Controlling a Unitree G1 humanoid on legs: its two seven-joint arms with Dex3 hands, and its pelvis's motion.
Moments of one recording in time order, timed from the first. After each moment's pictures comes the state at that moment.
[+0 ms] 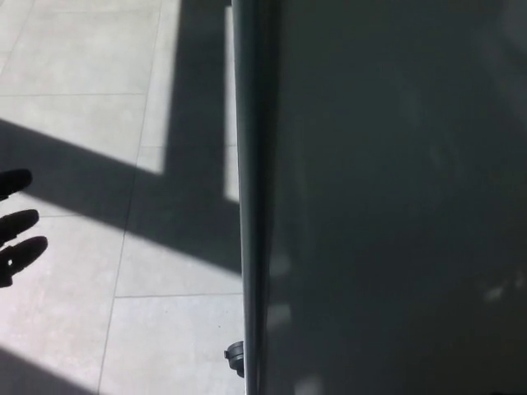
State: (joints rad) left_arm -0.43 0.58 0.30 0.82 -0.18 -0.14 -0.61; right_arm -0.08 -0.28 -0.19 1.25 -0.08 -0.55 0.03
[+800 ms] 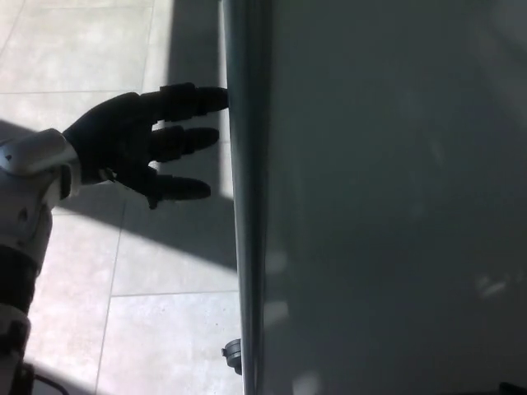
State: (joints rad) left_arm -0.80 0.45 -0.08 0.72 -0.14 0.04 -0.83; right_arm -0.09 -0.28 -0.20 1.26 -0.07 -0.61 0.00
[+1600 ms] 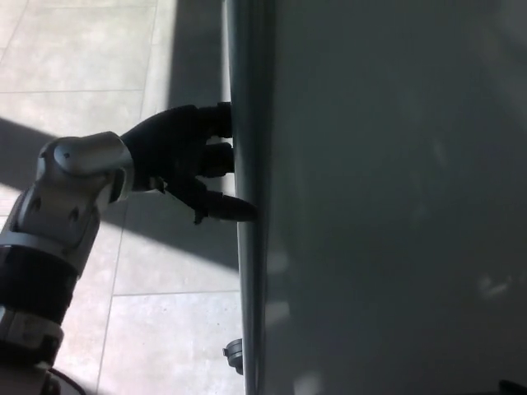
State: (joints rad) left_arm -0.77 0.37 -0.19 0.55 -0.10 0.20 -0.80; right_arm -0.09 -0.28 -0.19 1.27 -0.07 -0.62 -0.01
